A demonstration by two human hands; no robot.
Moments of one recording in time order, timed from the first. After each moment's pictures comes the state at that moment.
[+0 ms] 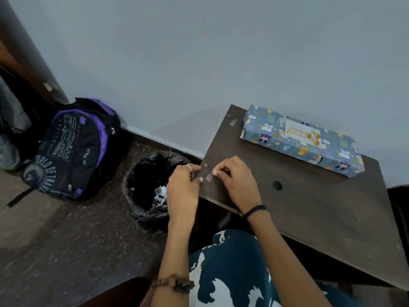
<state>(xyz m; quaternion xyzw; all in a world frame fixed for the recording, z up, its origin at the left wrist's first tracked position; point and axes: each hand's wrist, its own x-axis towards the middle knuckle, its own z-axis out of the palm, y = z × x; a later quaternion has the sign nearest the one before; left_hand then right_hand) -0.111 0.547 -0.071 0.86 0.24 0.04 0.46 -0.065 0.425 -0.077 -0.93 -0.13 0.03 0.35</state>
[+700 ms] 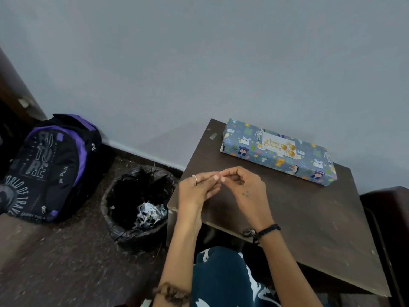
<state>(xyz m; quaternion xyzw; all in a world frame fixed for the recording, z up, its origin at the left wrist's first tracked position) -0.089 0.495 -0.056 0.48 0.20 -0.02 0.85 -0.076 0.385 -0.040 -0.86 -0.05 -0.01 0.52</state>
